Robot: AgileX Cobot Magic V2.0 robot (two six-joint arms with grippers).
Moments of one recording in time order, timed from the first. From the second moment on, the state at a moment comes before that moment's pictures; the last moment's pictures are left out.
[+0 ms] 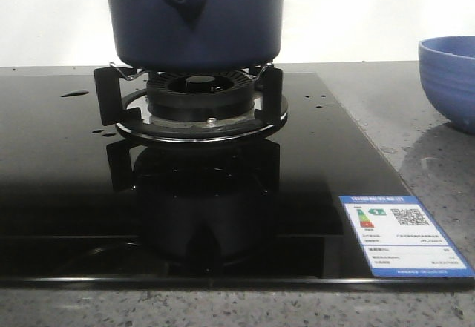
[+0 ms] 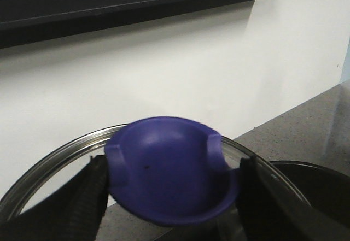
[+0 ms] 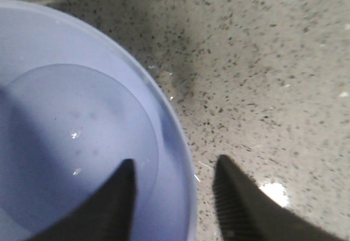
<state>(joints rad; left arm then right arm) 0.02 1.27 -1.23 -1.36 0.66 1.46 -0.19 1.48 -1.23 0.11 1.08 -0.07</state>
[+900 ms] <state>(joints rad) 0.02 1.29 -1.23 -1.32 0.61 1.46 -0.06 1.51 -1.59 0.26 1.21 -0.12</state>
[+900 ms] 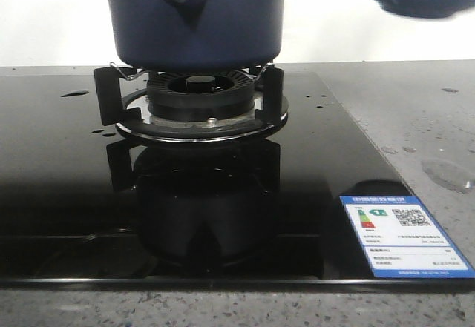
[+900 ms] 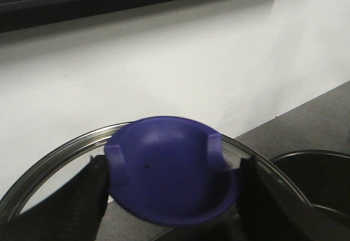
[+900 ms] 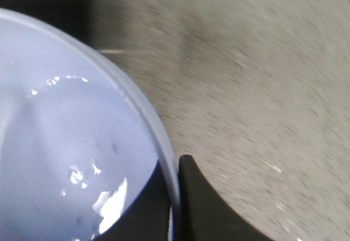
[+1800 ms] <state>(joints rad) 0.02 1.30 -1.23 -1.32 0.58 1.46 0.35 1.80 -2.02 0.30 0.98 -0.14</state>
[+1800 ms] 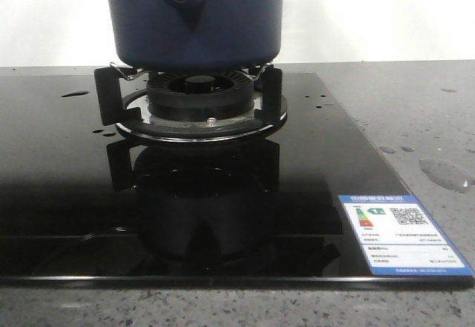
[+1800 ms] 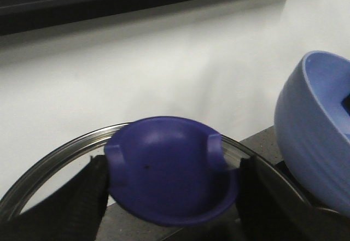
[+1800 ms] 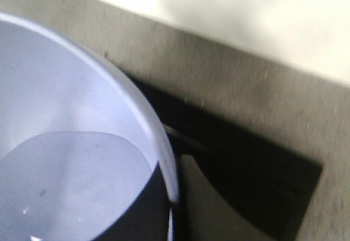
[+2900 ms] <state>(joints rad) 0.02 1.30 -1.23 -1.32 0.58 1.46 0.49 1.52 -1.14 0.28 -0.46 -0.35</state>
